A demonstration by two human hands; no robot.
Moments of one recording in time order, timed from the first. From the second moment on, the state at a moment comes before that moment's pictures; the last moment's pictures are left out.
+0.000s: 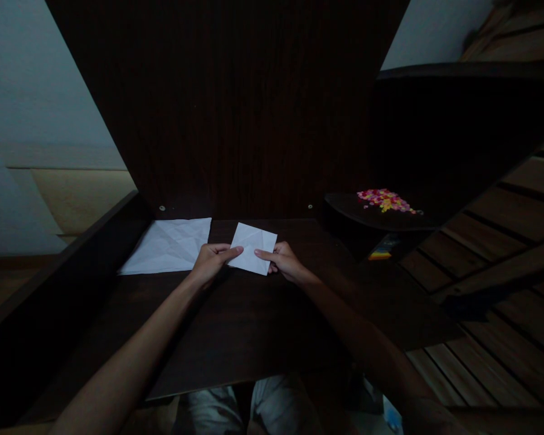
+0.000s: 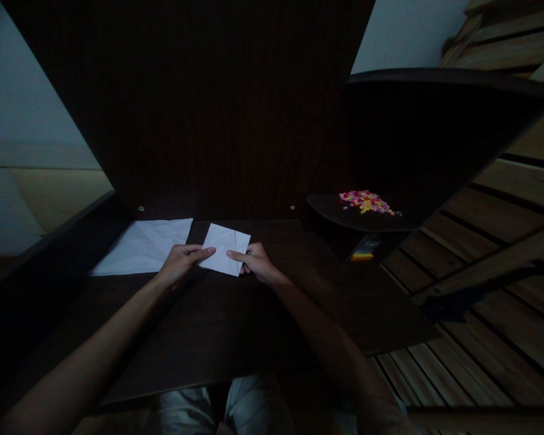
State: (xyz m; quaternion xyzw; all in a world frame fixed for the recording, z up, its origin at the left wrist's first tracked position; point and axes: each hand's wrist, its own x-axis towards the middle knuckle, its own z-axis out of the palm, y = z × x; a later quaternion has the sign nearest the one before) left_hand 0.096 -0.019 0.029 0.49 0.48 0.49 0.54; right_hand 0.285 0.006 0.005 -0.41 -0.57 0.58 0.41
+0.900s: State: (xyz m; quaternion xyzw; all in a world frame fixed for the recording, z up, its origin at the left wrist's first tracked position) left_hand 0.091 -0.013 0.020 0.50 0.50 0.49 0.52; right_hand 0.290 0.005 0.014 -0.45 -0.55 0.53 0.46
